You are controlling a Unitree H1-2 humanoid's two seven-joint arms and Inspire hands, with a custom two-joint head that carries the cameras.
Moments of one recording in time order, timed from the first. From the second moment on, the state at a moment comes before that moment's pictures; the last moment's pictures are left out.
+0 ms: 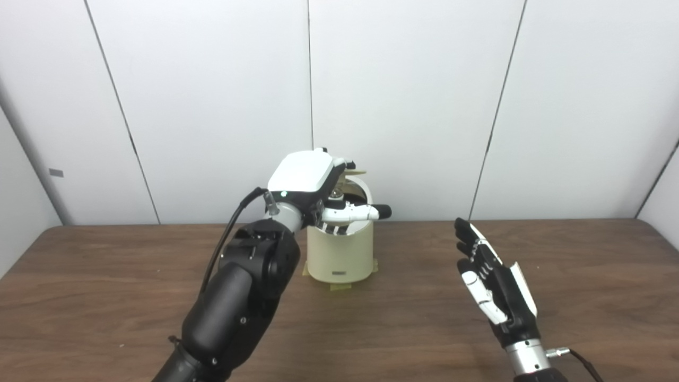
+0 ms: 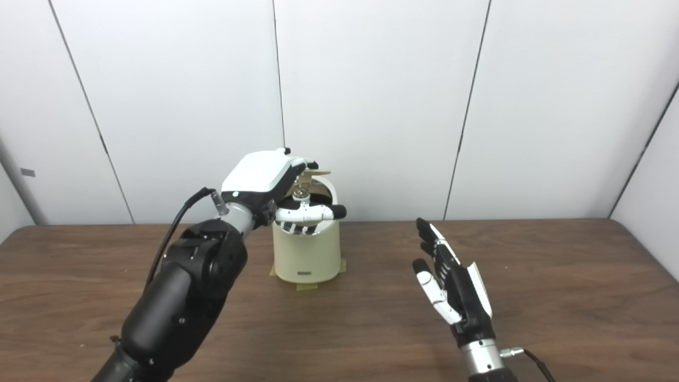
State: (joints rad) left arm -0.72 0.17 -0.37 -0.08 1.08 0.40 -0.51; right arm -0.22 -0.14 0.00 0.23 -0.03 -0.44 0.01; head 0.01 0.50
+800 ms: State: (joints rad) left arm -0.61 0.17 -0.41 -0.09 1.08 0.39 -0.51; right arm -0.21 -0.14 0.00 0.22 -0.04 -0.44 0.01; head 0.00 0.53
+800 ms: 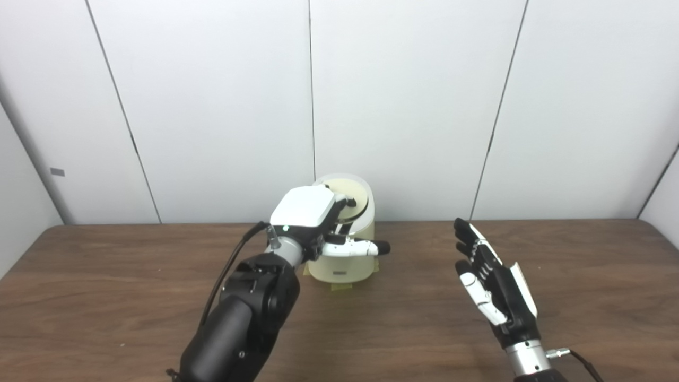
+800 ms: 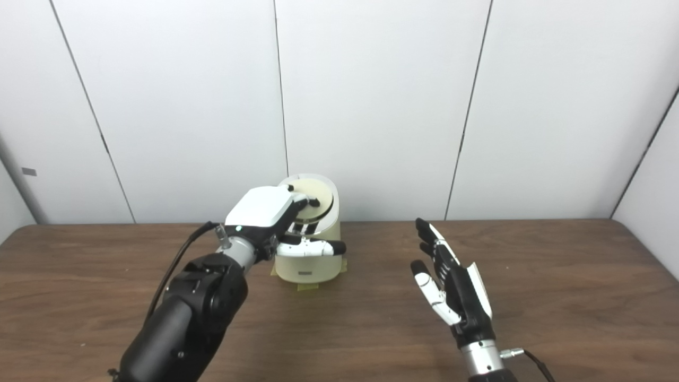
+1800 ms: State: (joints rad) left arm -0.60 0.18 -0.44 -0.05 1.10 0.35 -0.46; right arm -0.19 -0.13 0.01 0.18 -0.05 -0.40 0.02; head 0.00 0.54
